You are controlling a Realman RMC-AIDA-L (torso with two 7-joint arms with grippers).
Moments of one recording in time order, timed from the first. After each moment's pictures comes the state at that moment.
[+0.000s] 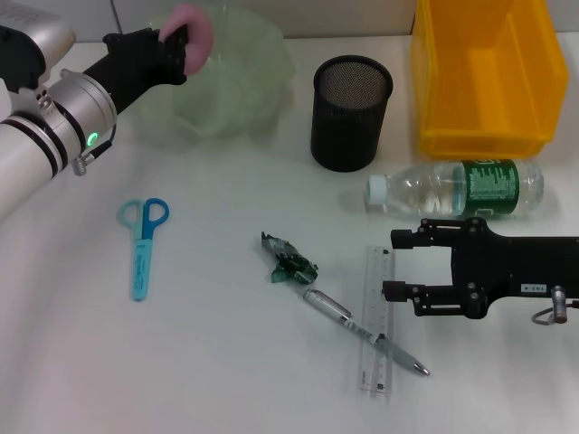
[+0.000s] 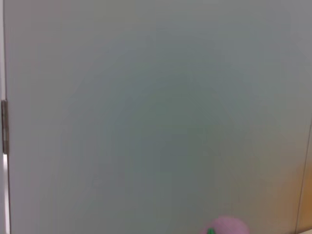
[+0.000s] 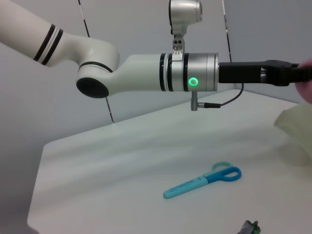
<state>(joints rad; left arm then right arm) -0.74 -2.08 0.98 0.18 0.93 0.81 -0.69 0.52 2.07 -0.55 -0.50 -2.19 -1.68 1.09</state>
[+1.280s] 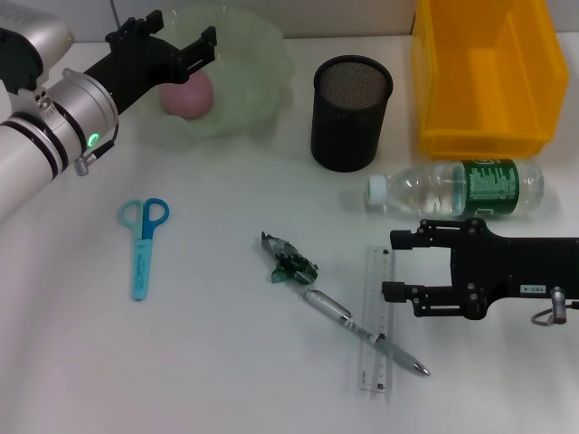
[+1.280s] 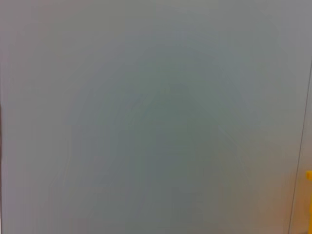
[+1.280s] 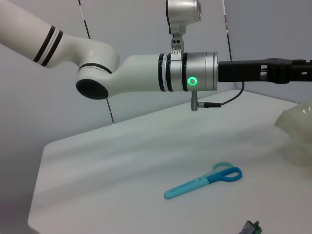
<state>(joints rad) -0.74 -2.08 0.99 0.17 0.93 0.84 -0.70 0.52 2.08 -0.55 -0.50 -2.19 -1.68 1.09</state>
